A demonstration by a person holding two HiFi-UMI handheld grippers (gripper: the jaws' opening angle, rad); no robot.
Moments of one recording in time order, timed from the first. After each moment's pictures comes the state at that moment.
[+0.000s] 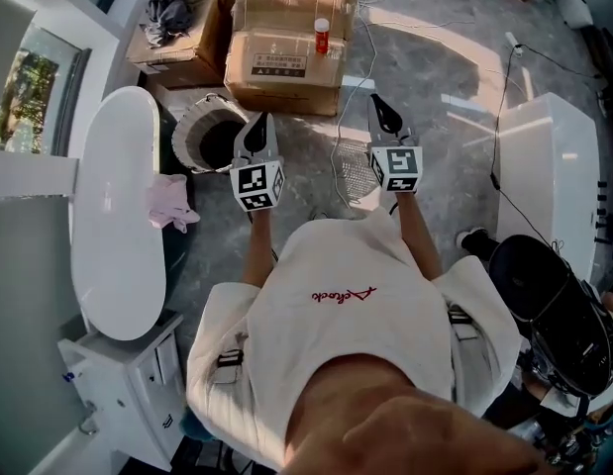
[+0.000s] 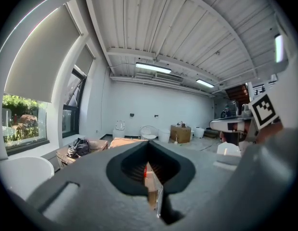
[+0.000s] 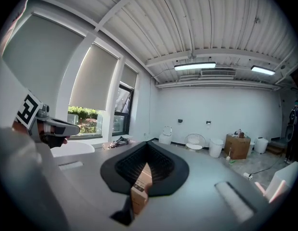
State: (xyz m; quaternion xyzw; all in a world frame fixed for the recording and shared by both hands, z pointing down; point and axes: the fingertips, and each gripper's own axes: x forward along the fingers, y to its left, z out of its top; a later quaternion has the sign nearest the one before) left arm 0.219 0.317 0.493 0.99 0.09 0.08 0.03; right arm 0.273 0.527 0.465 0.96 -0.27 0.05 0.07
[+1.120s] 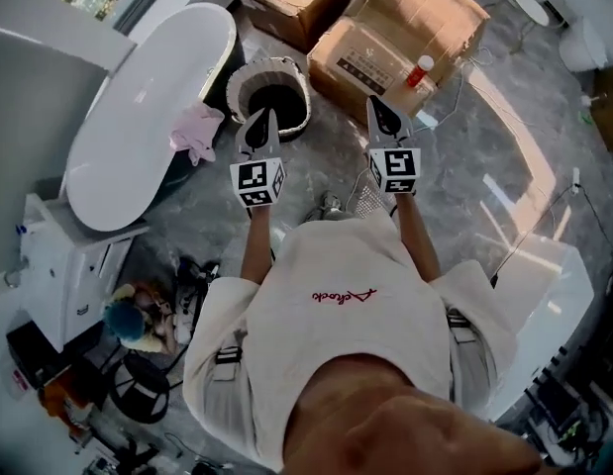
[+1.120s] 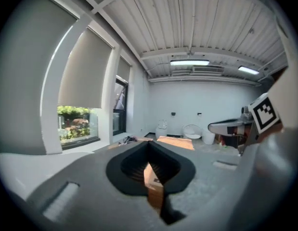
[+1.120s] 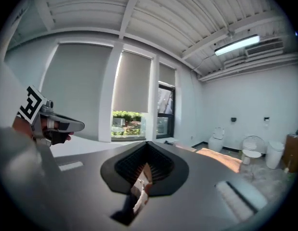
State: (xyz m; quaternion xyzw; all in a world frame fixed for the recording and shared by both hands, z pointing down) left arm 0.183 0.210 0.486 0.98 -0.19 0.09 0.03; right arm 0.332 0.352 0.478 0.84 -0.54 0.05 0.07
